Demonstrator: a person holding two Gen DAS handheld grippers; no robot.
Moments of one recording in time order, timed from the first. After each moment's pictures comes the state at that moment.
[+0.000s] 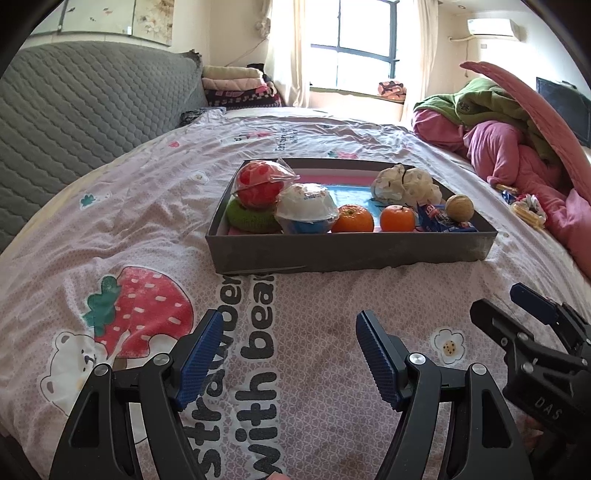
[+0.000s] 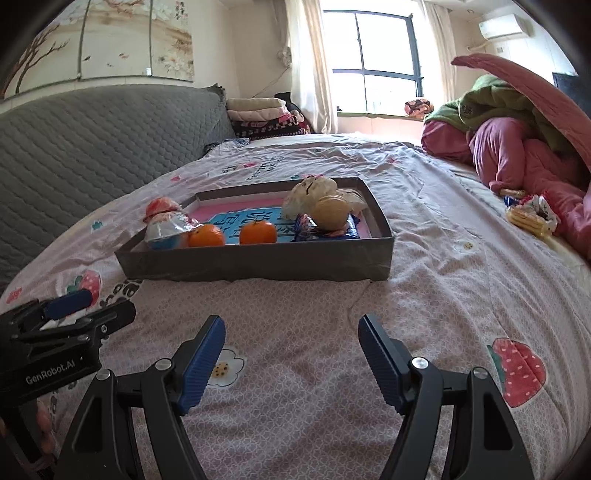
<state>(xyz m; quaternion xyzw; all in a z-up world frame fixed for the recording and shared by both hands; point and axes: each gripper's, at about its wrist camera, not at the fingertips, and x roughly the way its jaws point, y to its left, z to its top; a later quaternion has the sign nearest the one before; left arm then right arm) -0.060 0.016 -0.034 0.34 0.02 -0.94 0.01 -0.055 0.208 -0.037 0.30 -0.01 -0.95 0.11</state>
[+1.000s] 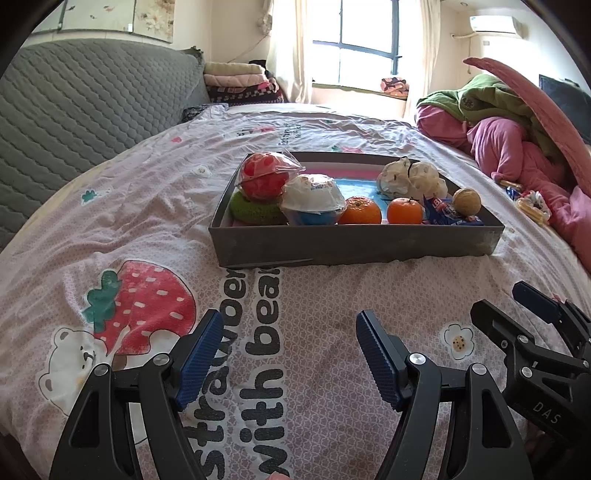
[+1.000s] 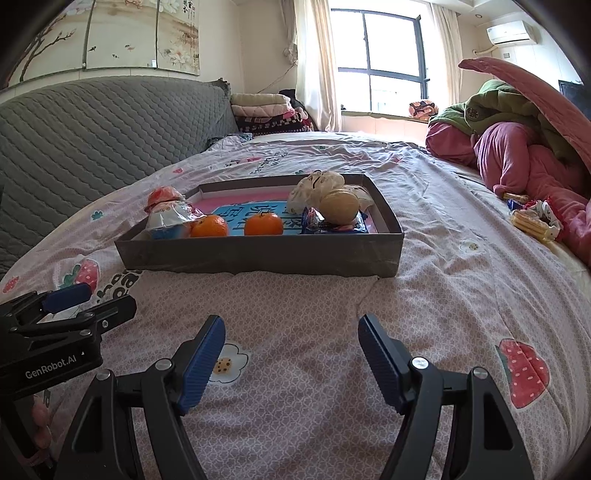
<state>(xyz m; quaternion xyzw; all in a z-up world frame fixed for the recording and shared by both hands) -0.064 0.014 -0.041 0.35 0.02 -0.94 0.02 -0.059 0.200 -0.043 0.31 0.00 -0.94 0.11</state>
